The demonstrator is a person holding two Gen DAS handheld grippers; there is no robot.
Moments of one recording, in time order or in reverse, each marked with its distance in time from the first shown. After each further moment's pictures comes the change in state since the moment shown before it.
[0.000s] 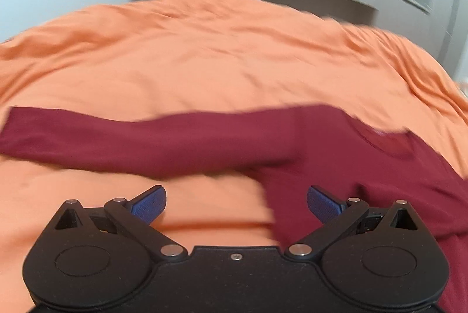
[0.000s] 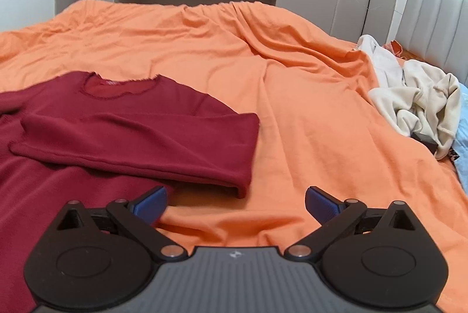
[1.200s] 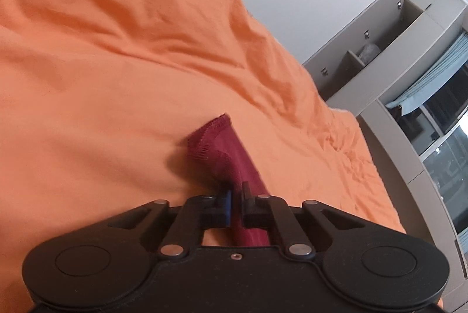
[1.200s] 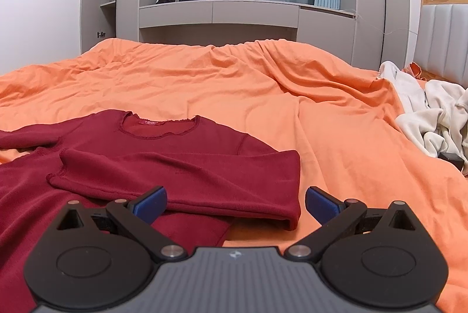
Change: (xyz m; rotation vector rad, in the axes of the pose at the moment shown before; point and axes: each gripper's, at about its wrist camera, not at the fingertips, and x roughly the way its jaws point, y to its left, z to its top) left arm 0.008 0.240 -0.004 -0.881 -0.373 0.150; right arm -0.011 0.025 0.002 0.029 -0.142 0.100
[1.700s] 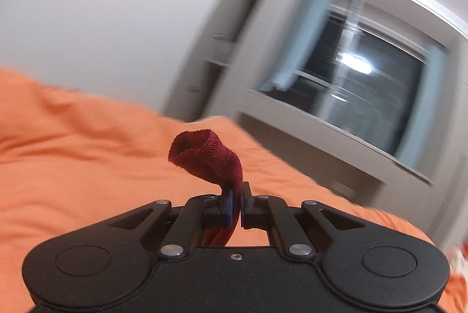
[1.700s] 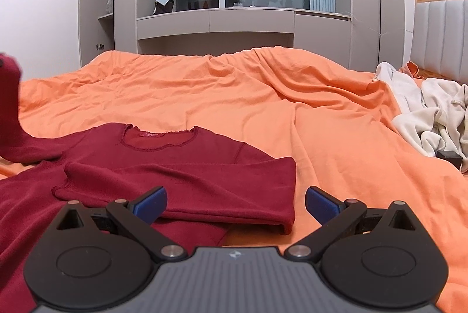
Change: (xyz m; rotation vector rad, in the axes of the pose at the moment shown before) left arm -0.085 -0.173 -0.068 0.503 -0.118 -0.407; right arm -0.012 -0.013 0.003 0.045 -0.032 0.009
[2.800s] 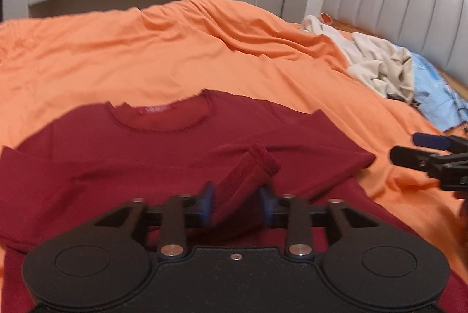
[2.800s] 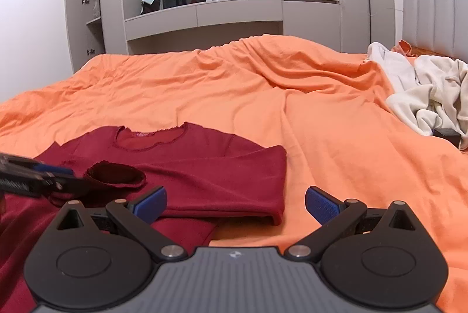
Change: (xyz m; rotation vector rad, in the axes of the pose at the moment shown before) left arm -0.006 -0.200 -0.215 0.495 0.699 -0.599; right arm 0.007 -0.011 0.000 0.067 0.051 0.004
